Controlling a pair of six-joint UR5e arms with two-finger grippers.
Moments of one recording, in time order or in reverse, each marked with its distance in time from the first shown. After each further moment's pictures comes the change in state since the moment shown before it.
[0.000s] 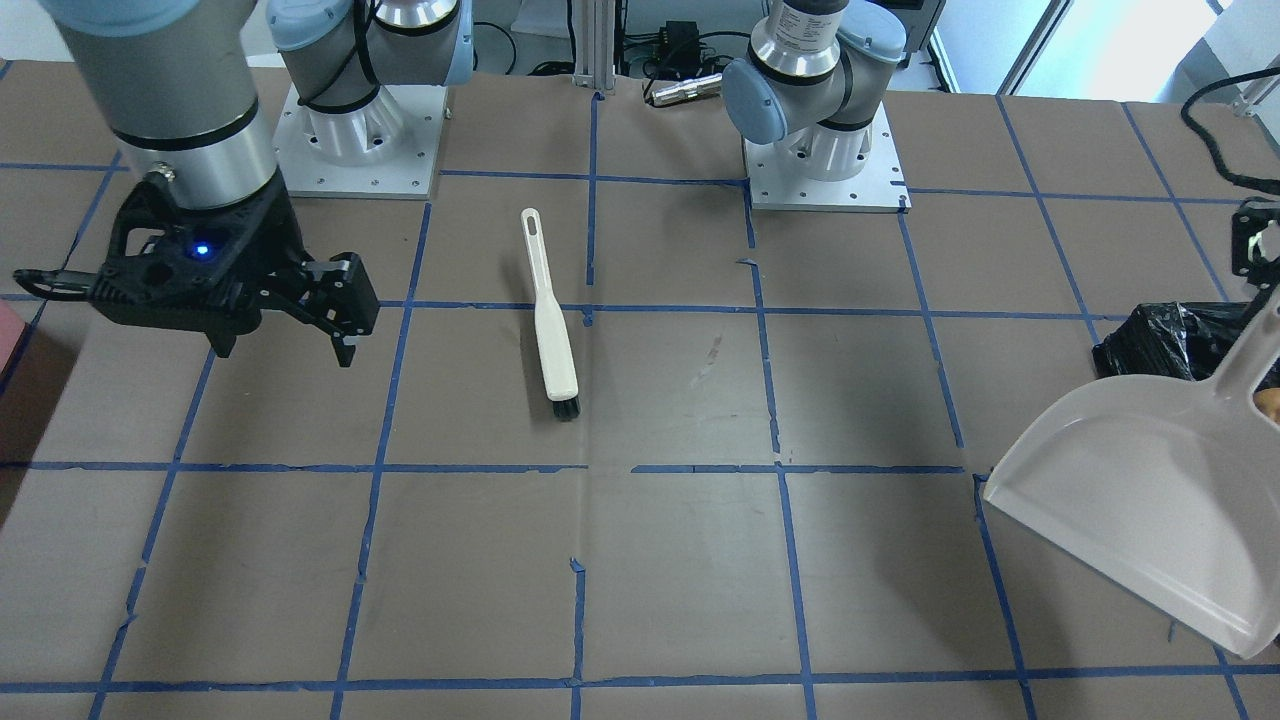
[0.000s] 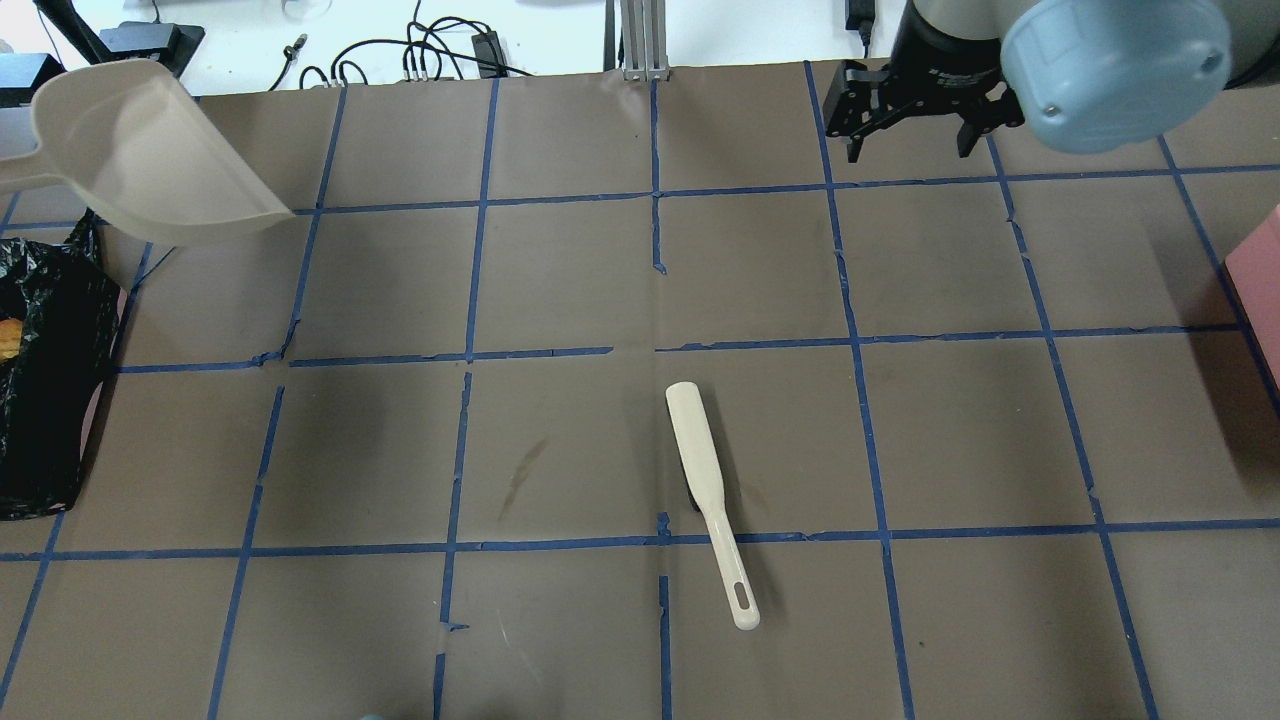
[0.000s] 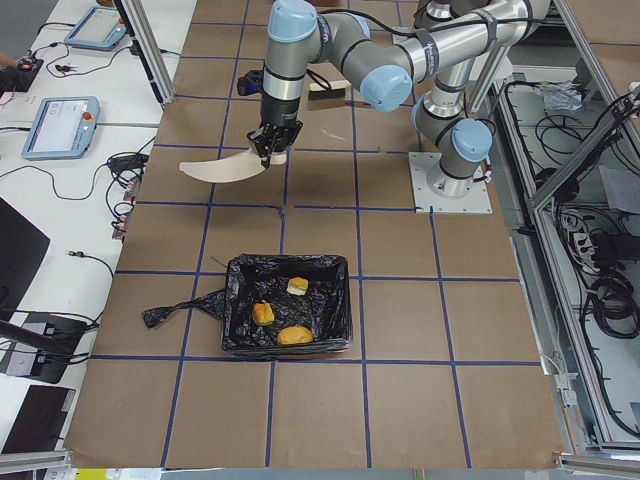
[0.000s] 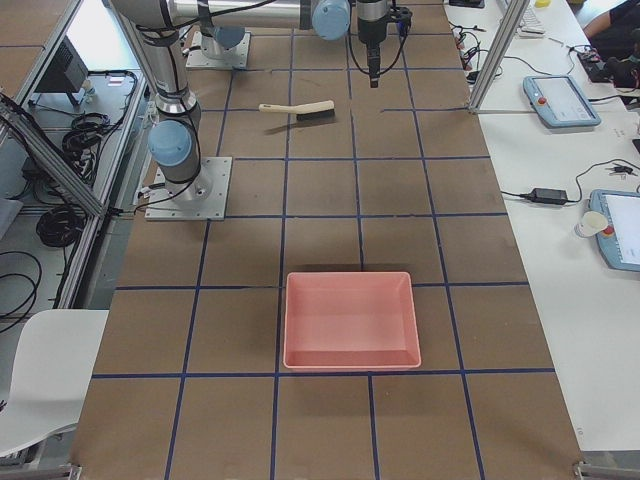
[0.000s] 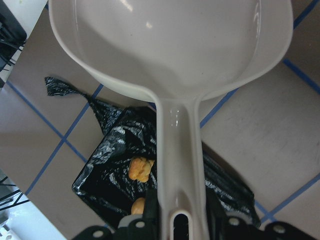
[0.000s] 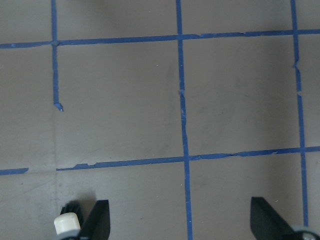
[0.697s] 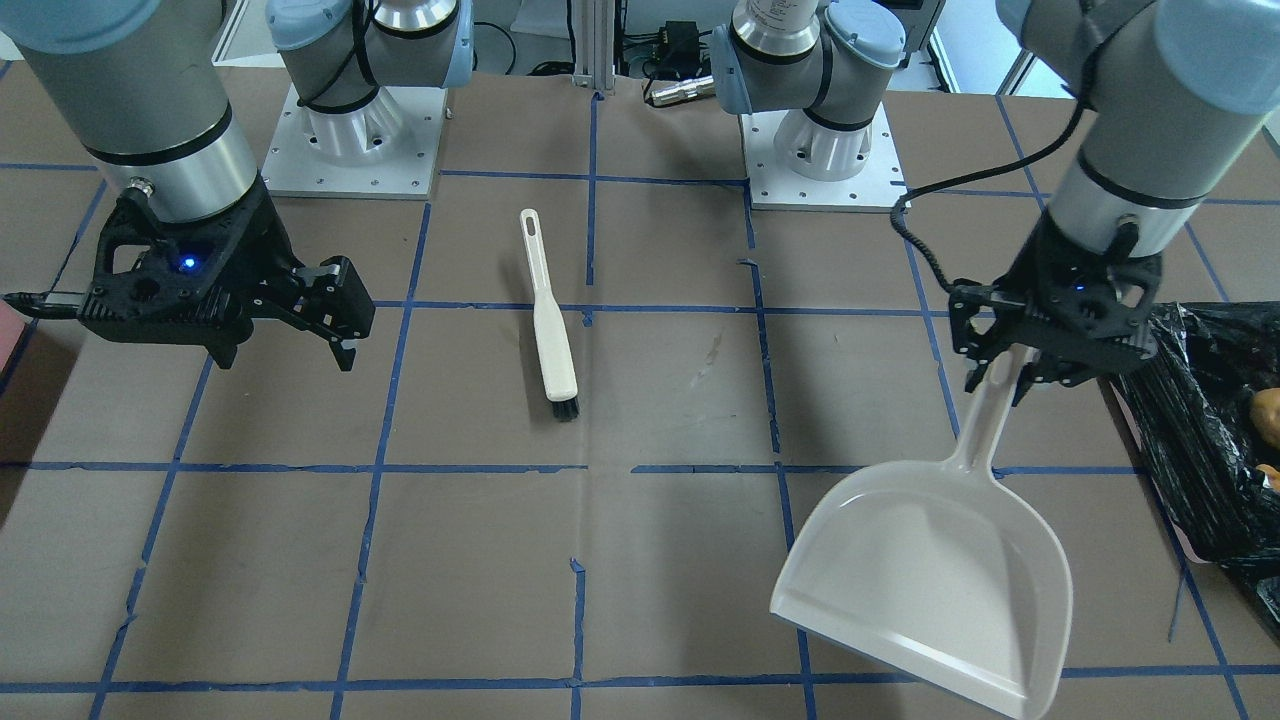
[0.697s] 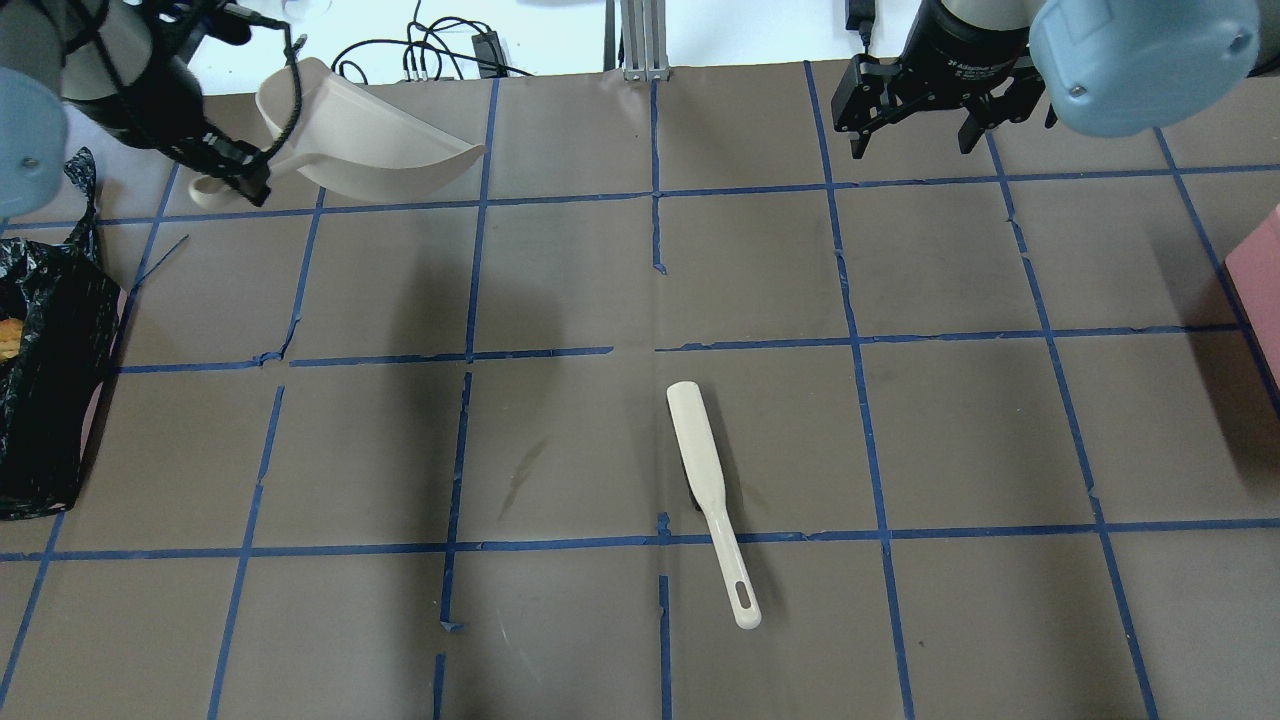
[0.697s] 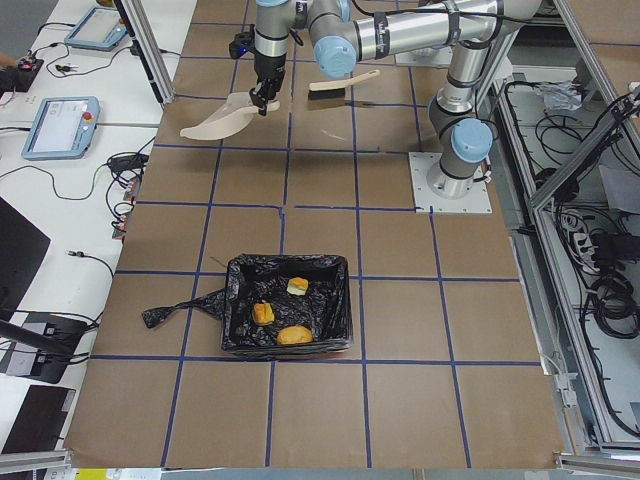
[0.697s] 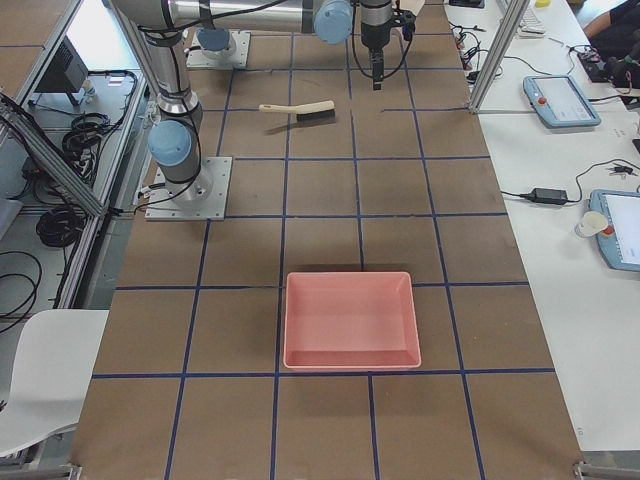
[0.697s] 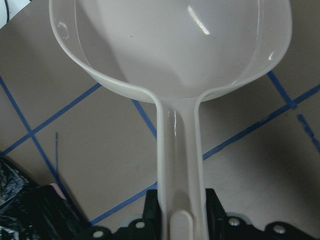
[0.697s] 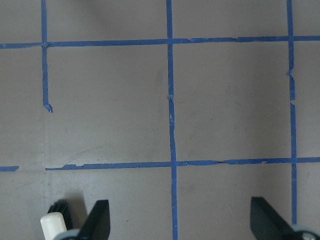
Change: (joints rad) left arm -0.358 -0.056 -0.042 0.014 -0.046 -0.716; right arm -0.007 0.008 -0.003 0.005 0.051 -0.036
